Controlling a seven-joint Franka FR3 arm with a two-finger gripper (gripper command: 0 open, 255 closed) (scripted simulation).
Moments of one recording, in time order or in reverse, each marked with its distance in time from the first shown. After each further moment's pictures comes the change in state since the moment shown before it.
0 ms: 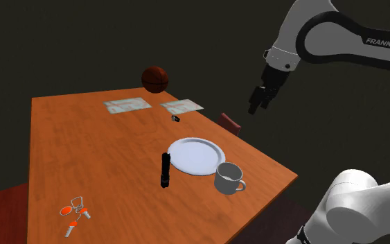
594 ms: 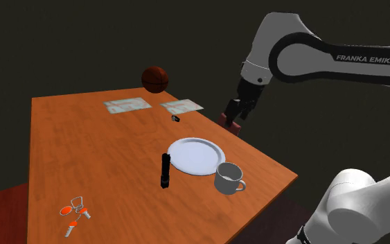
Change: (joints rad) arm 0.033 0.105 0.120 -0.041 0.062 0.146 0.139
